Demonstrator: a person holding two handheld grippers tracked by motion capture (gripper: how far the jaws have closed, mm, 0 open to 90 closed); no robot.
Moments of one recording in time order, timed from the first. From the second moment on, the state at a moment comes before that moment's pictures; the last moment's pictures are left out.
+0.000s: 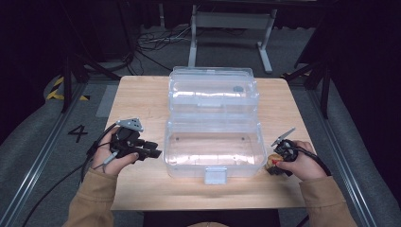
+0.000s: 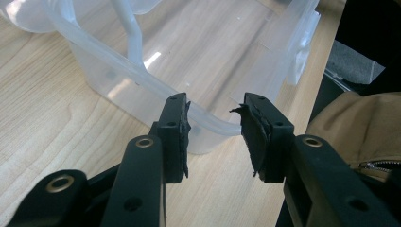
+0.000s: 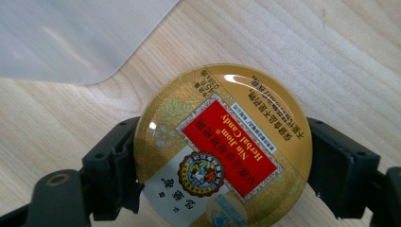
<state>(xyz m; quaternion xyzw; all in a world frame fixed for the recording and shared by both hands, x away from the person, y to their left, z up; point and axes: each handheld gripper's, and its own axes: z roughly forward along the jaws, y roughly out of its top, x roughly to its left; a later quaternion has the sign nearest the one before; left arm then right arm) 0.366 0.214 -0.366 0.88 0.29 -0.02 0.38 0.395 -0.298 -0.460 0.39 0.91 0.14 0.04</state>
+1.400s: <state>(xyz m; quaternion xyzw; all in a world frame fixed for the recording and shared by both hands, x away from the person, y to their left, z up) 0.363 0.222 -0.365 0.87 0.30 -0.02 0.38 0.396 -0.272 -0.354 0.30 0.93 0.18 0.07</state>
